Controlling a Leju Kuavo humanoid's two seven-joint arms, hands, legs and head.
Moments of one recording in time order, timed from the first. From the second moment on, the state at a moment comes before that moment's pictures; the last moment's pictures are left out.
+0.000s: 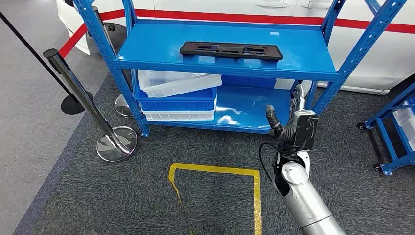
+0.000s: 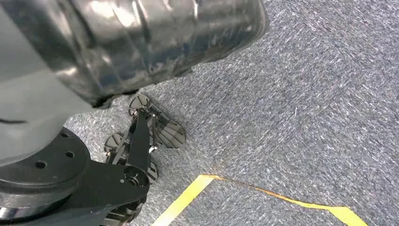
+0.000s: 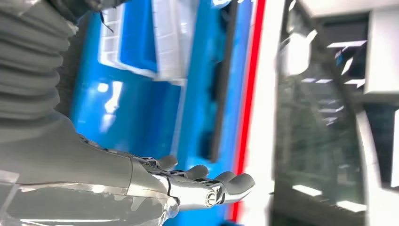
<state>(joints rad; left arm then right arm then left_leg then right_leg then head) -0.08 -0.06 -0.32 -0.26 1.09 0.37 -0.48 -0.43 -0.11 0.34 -1.26 -0.21 -0.51 -0.30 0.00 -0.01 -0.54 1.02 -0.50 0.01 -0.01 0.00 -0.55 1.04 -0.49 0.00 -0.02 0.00</state>
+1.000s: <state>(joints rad) -0.12 -0.06 -0.49 -0.26 1.04 0.42 -0.44 -0.58 -0.15 0.69 -1.63 0.60 -0.51 -0.01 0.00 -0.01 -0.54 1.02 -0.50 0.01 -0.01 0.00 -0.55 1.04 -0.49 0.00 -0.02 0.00</state>
